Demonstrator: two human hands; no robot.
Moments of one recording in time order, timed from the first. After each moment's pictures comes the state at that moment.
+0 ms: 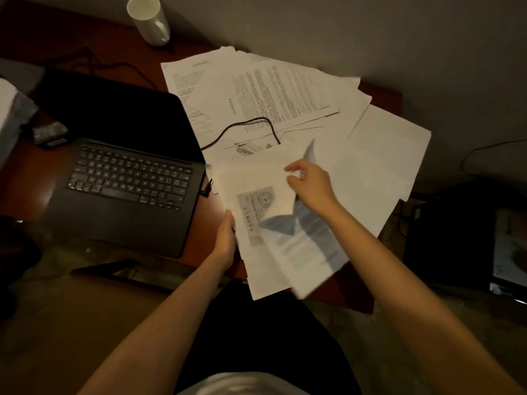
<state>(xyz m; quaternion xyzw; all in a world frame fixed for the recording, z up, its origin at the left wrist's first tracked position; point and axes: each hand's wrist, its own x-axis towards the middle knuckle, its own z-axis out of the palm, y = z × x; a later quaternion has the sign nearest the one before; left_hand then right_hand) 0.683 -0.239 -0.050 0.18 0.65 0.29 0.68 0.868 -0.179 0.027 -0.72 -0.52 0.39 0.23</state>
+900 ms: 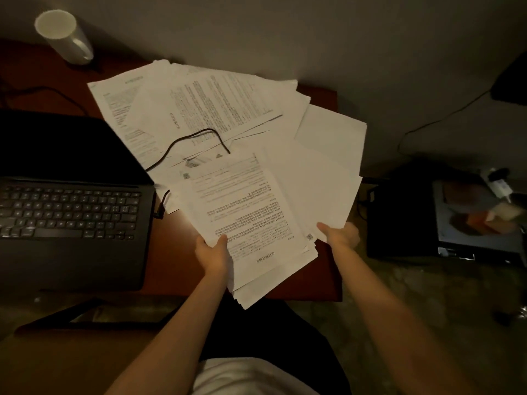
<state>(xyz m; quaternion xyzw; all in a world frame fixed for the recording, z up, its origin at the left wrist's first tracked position) 0.743 -0.252 -0.056 0.12 0.72 0.37 0.57 0.988 -0.294 -0.054 -0.90 0.00 0.33 0.28</state>
